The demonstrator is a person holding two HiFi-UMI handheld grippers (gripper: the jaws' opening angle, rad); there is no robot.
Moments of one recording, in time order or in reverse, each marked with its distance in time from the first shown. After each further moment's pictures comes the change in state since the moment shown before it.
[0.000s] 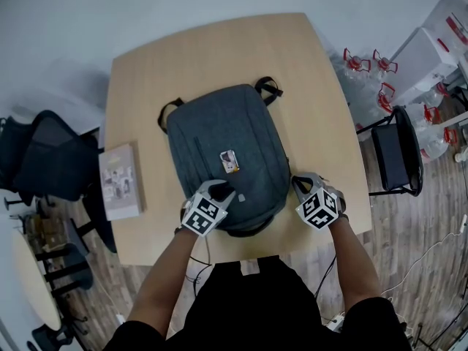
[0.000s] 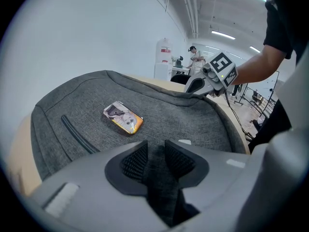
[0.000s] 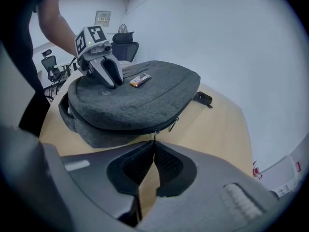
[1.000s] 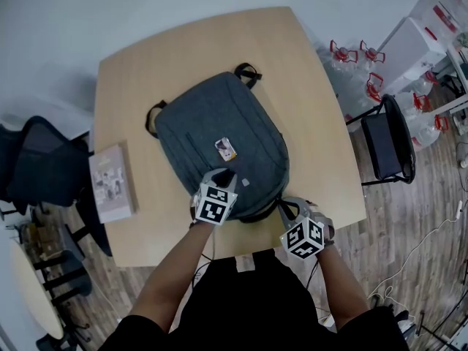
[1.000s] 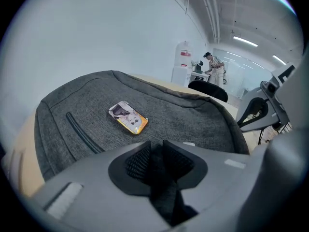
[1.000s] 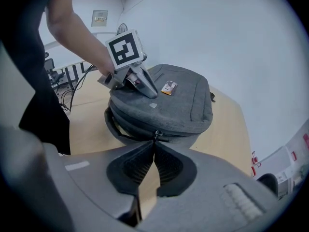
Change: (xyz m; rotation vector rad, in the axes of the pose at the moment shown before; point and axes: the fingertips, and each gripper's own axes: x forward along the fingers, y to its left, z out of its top) left arm 0.027 0.007 0.033 -0.181 -0.031 0.165; right arm -0.050 0.088 0.003 0.048 0.039 -0.010
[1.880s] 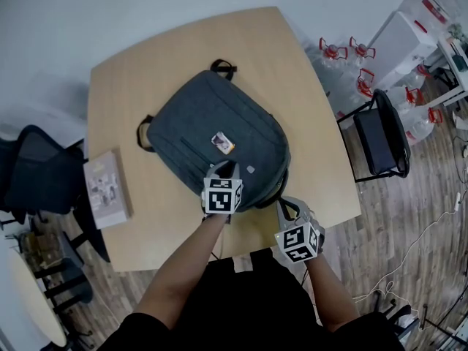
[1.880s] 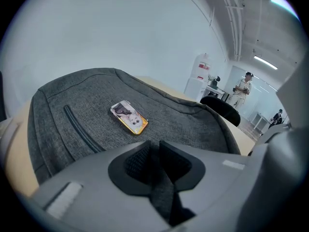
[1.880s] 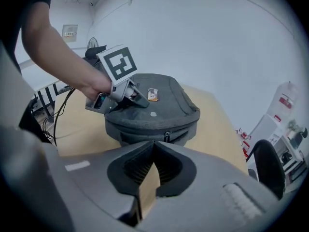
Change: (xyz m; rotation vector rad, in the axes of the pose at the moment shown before) left arm 0.025 -0.008 0.035 -0.250 -0.063 0.068; right arm -0.019 -0.022 -0.003 0.302 -0.094 -0.190
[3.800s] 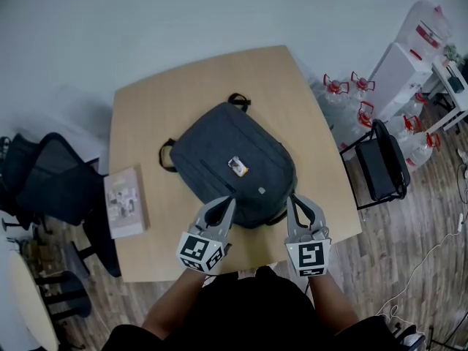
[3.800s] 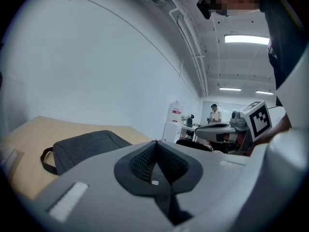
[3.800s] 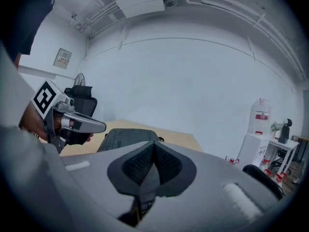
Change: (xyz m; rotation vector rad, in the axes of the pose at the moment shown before) left arm -0.181 -0.026 0.065 0.092 -0.567 -0.239; right arm -0.087 -0.041 0.148 0.108 -0.505 -0.213
